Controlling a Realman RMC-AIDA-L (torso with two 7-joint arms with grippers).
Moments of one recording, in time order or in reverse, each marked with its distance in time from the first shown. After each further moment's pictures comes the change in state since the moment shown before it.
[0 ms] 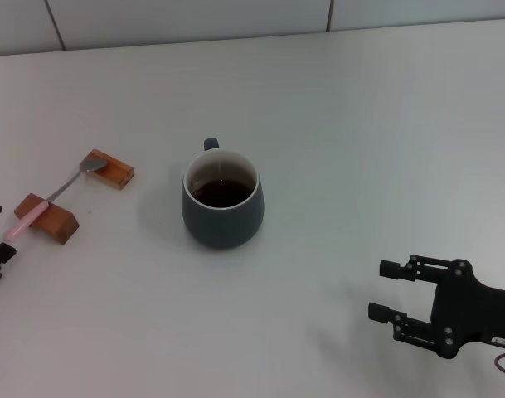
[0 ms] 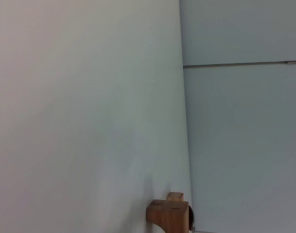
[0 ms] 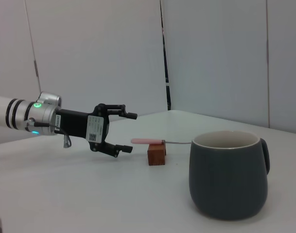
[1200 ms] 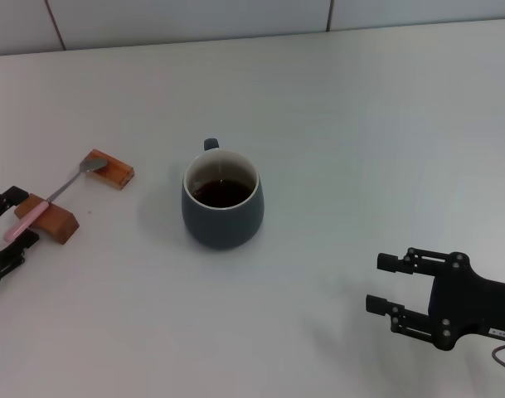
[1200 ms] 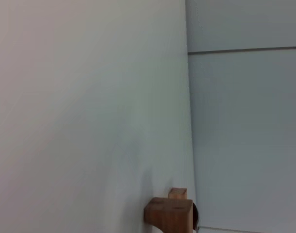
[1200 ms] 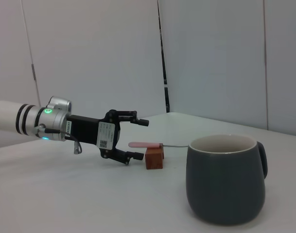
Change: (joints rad) left arm -0.058 -0.017 0.004 -0.021 0.008 -0.066 0.007; right arm 0.016 0.000 0.007 -0.001 0.000 0.002 0.022
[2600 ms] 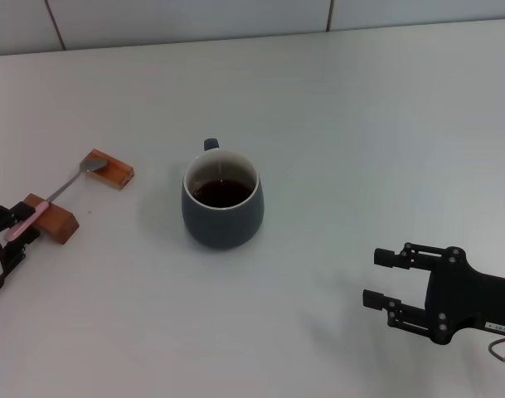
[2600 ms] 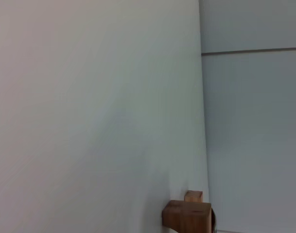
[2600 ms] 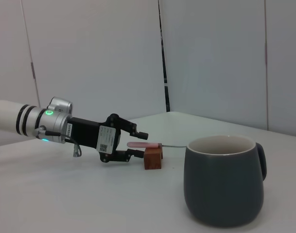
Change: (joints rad) left arm -0.007 -0.001 0.011 -0.008 0.007 -0.044 -0.007; right arm 0.016 0.000 -0.001 0.001 0.000 0.012 0.004
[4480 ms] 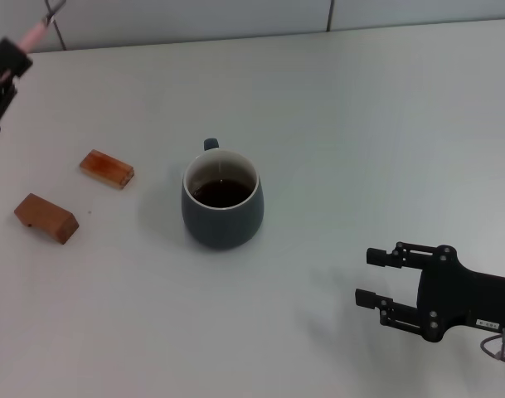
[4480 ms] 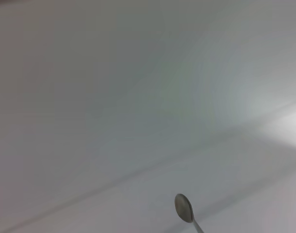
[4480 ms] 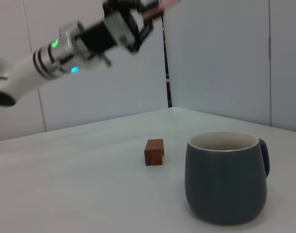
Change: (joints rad) left arm -0.173 0.012 -0.107 0.017 -0.133 0.506 0.307; right arm 0.016 0.003 -0.008 0.013 -0.005 0.029 0.000
